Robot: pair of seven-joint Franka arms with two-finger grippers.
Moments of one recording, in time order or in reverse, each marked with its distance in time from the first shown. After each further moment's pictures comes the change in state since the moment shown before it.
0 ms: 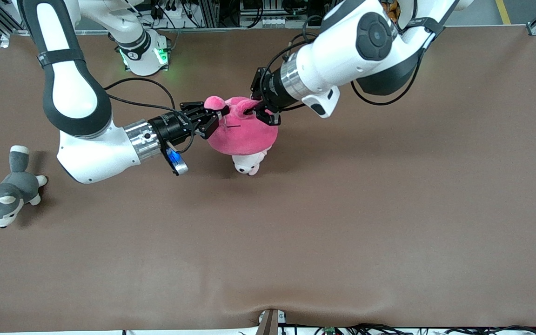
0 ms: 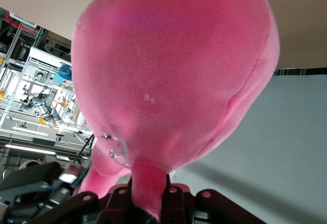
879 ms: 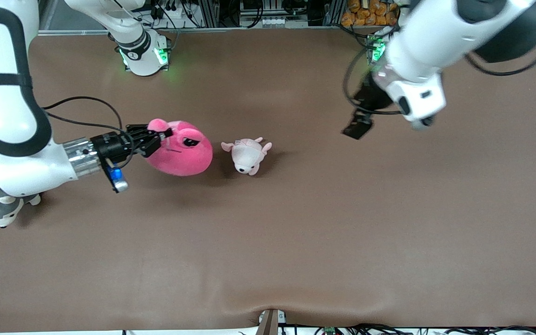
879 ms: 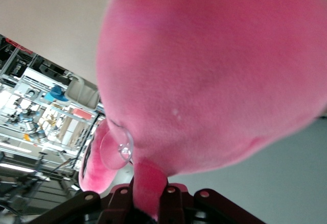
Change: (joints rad) left arm 0.264 -0.165 0.010 0.029 0.370 -0.469 0.860; right arm -0.251 0.030 -0.018 -0.022 -0.263 -0.119 -0.282
